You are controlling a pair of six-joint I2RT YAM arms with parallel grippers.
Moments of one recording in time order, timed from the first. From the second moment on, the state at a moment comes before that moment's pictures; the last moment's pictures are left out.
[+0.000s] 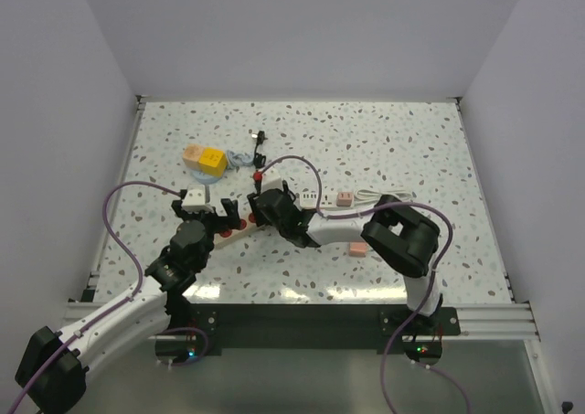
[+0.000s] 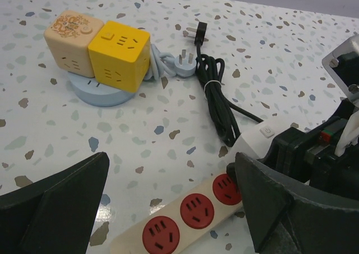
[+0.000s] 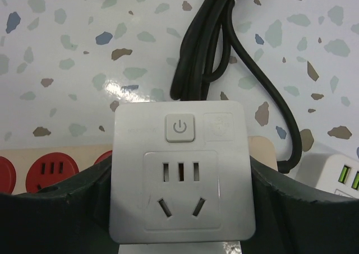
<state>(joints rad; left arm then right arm) -0.63 0.66 0.22 0.27 -0.57 -0.28 1.03 1.97 1.12 0.25 0.50 0.33</state>
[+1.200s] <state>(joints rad) -0.87 0.80 0.28 0.31 -0.69 -0.20 1.02 1.39 0.78 0.11 0.41 0.26</state>
